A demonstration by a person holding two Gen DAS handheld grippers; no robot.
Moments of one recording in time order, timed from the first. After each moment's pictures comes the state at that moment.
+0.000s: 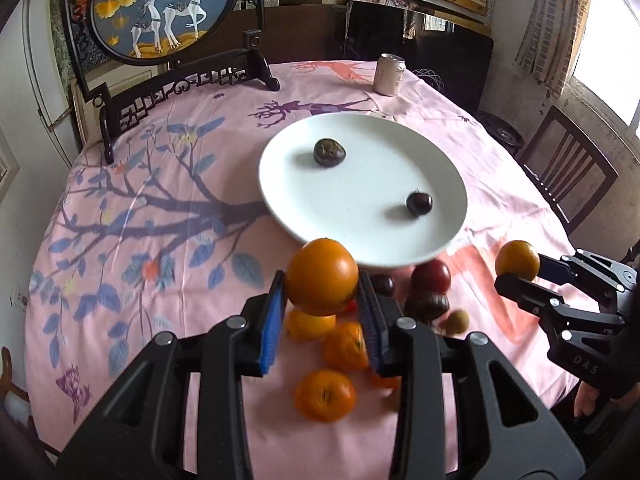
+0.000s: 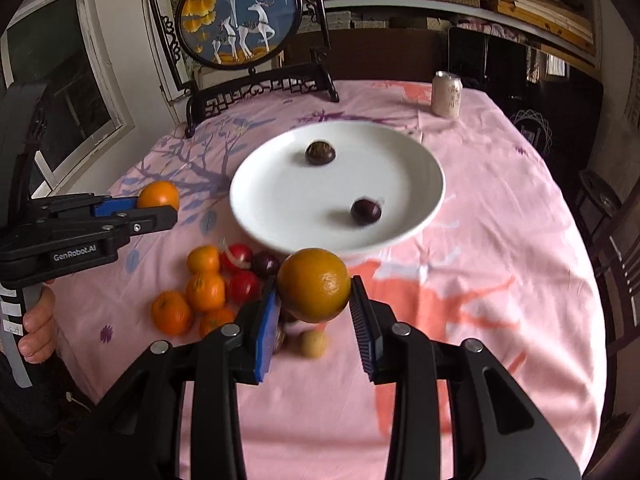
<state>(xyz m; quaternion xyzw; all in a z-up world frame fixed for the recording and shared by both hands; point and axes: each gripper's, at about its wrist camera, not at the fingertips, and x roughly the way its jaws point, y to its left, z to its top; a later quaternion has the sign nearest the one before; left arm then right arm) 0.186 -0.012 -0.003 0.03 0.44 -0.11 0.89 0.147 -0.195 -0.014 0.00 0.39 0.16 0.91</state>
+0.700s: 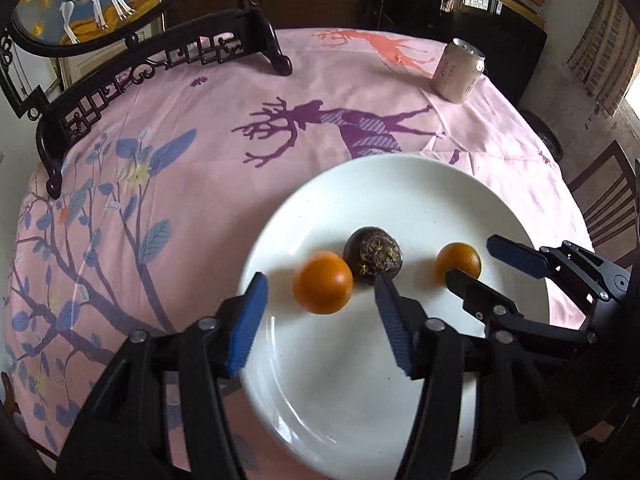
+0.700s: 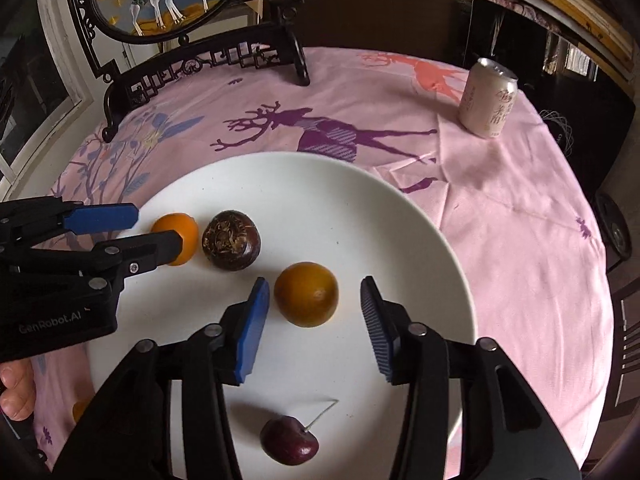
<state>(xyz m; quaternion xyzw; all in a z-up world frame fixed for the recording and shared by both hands) 0.367 -0.032 -0.038 0.01 0.50 -0.08 0.86 0.356 -0.178 -0.053 -0.05 0.46 0.14 0.87</state>
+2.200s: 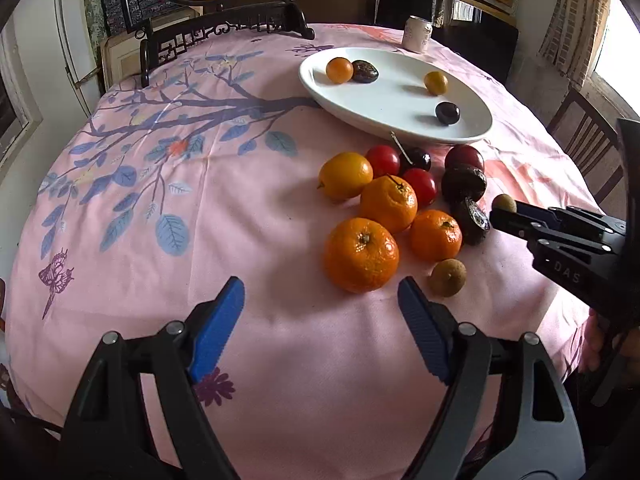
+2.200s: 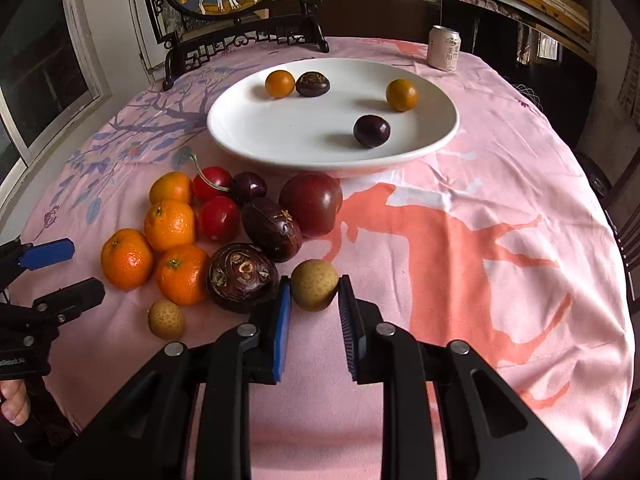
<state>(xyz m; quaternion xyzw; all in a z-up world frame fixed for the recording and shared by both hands) 0.090 0.021 -0.077 0.02 0.46 -0.07 0.88 0.122 -0.176 -0.082 -0.02 0.44 0.12 0.89</state>
